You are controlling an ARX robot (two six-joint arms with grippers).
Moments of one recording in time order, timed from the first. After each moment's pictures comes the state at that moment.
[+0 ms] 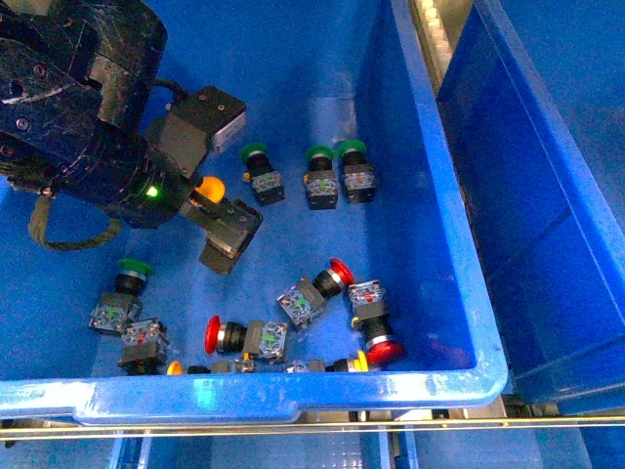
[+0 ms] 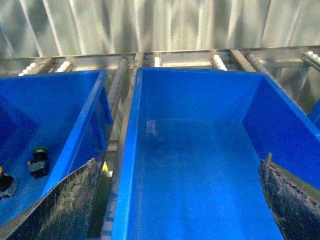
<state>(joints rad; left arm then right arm) -0.29 2.15 1.13 0.14 0.06 0.35 0.00 0.00 0.02 0.00 0.00 0.00</state>
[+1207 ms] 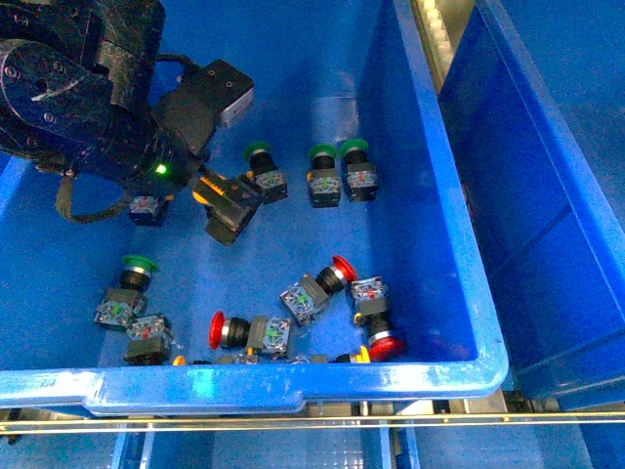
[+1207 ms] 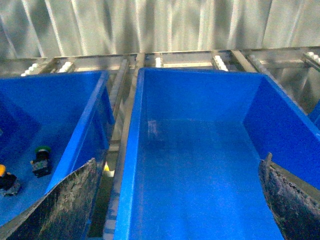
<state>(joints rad) -0.27 2.23 1.21 0.24 0.08 0.44 0.00 0.00 0.02 0.00 0.00 0.00</state>
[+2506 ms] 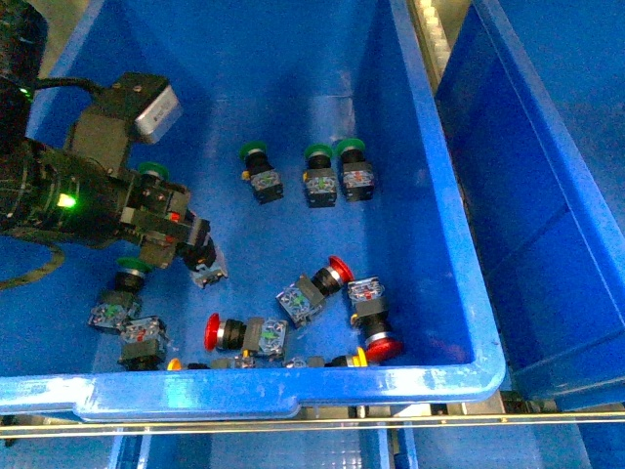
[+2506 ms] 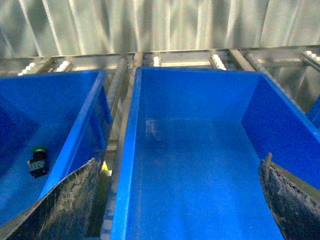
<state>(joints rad) -0.22 1.97 0.87 0.30 0.28 0.14 0.00 0.00 0.02 0.00 0.00 0.00</state>
